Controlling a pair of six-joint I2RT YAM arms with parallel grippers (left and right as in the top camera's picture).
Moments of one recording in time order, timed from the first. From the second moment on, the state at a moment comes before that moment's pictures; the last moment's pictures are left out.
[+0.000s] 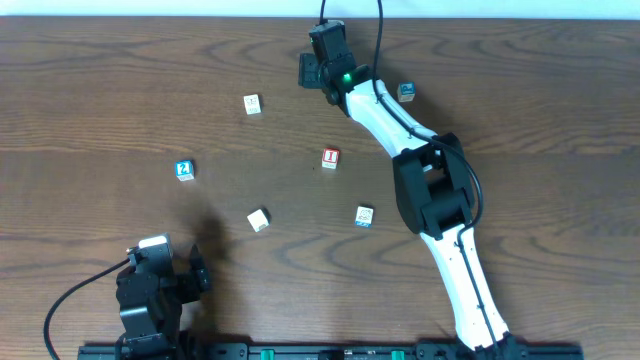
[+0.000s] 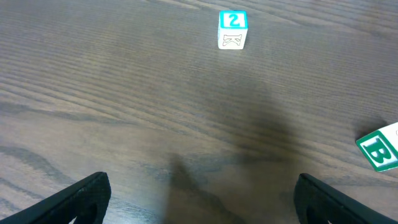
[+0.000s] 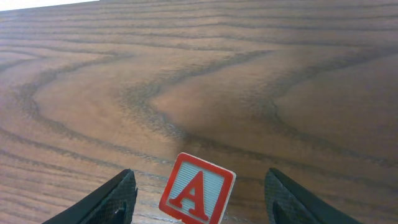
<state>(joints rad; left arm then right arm) 0.16 0.01 0.17 -0.79 -0.04 -0.03 0.46 2.60 2.18 -0.34 0.11 0.43</state>
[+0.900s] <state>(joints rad) 0.16 0.01 0.17 -0.79 -0.04 -0.03 0.46 2.61 2.18 -0.36 0.11 0.44</state>
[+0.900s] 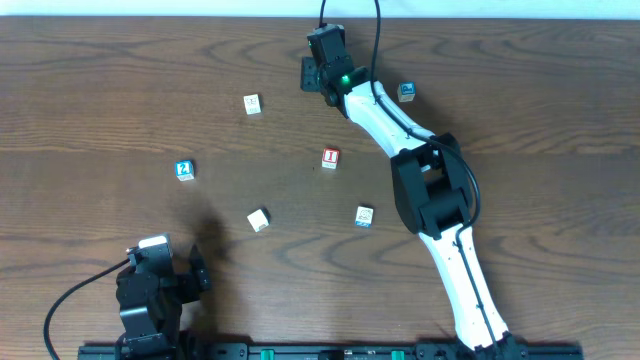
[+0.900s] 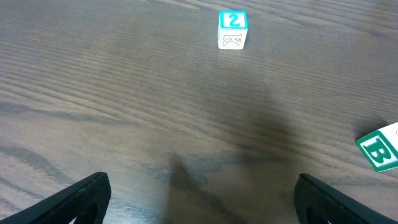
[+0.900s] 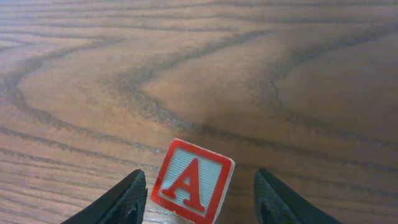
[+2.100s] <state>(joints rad) 0.16 0.01 0.17 -0.79 -0.04 -0.03 0.46 2.61 2.18 -0.41 0.11 0.38</state>
